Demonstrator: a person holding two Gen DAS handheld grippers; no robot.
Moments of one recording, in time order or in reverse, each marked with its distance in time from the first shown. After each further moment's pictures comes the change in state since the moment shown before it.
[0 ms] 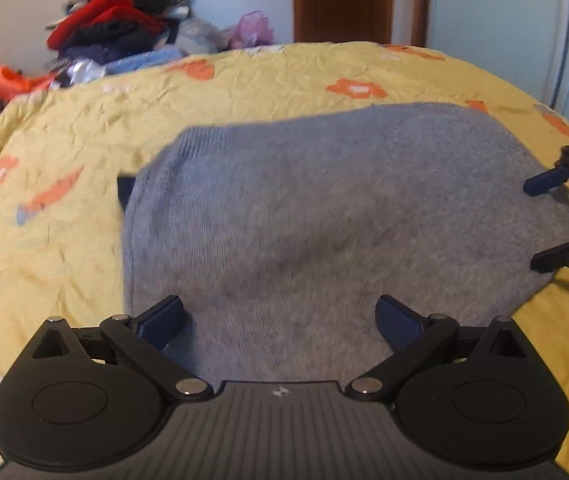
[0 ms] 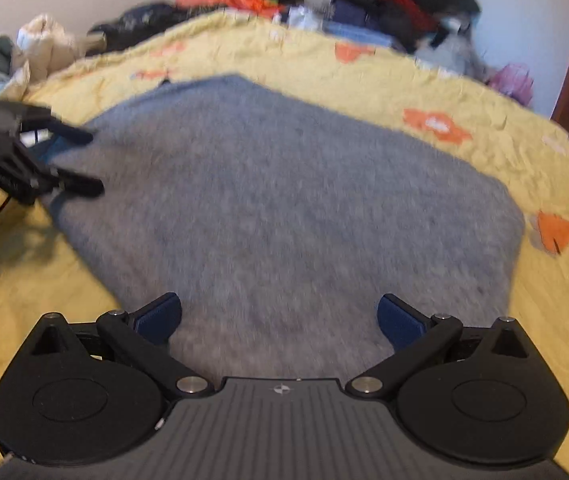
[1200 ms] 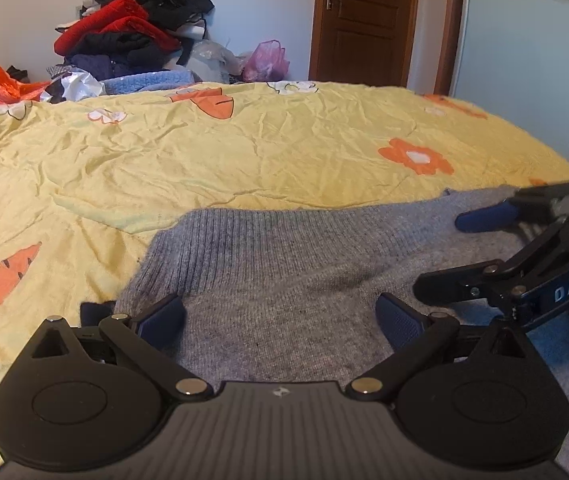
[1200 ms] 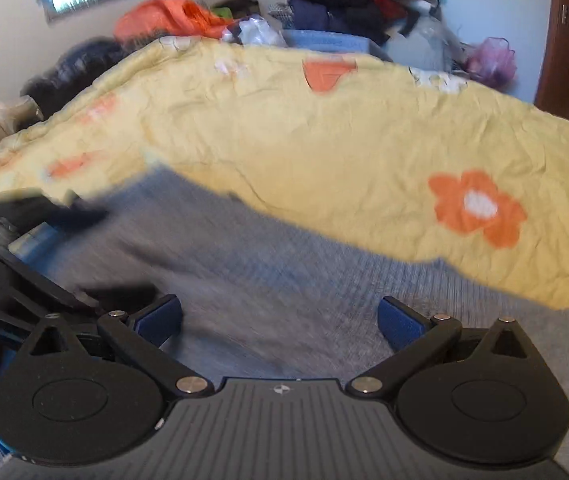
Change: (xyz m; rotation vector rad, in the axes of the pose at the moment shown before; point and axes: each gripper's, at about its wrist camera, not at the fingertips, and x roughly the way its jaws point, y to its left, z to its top) left arm 0.108 0.054 0.065 -0.126 -0.088 -0.025; right arm 0.120 -0.029 0.126 0.182 -0.089 -0.012
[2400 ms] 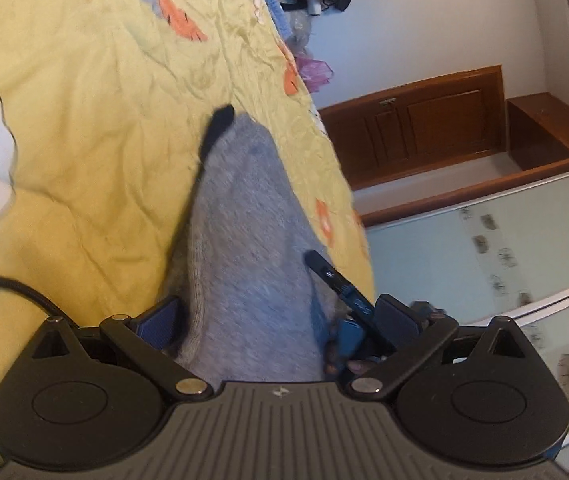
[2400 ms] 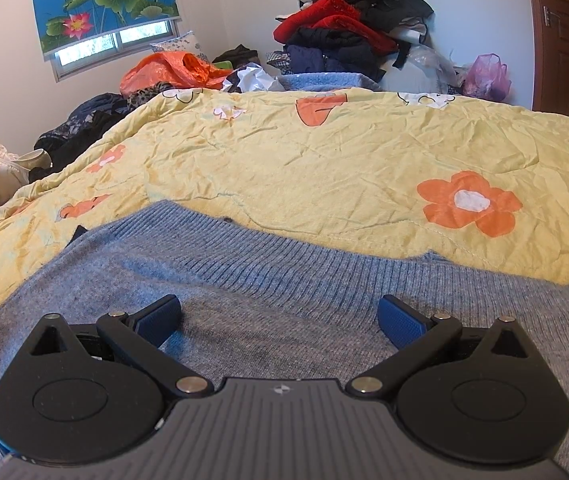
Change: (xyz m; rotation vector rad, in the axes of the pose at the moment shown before) left arm -0.125 0.098 -0.110 -0.973 0.019 -0.462; right arm -0.006 -0.013 -0.020 0.061 -0.142 0.047
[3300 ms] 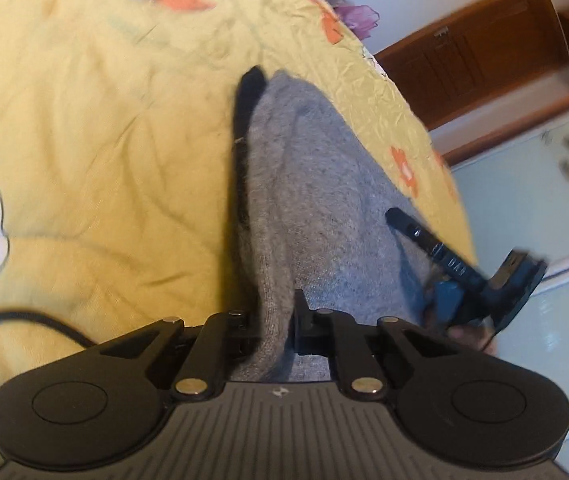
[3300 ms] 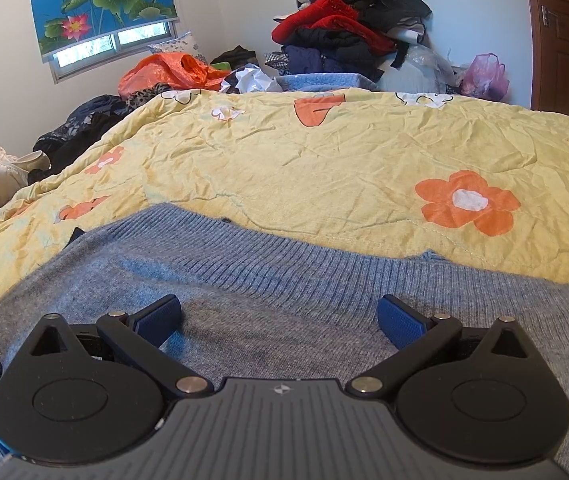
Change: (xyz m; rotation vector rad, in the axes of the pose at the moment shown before) left arm 0.049 -0.028 -0.002 0.230 0.131 0.306; right arm 0.000 -0.001 -0.001 0.005 -0.004 -0.004
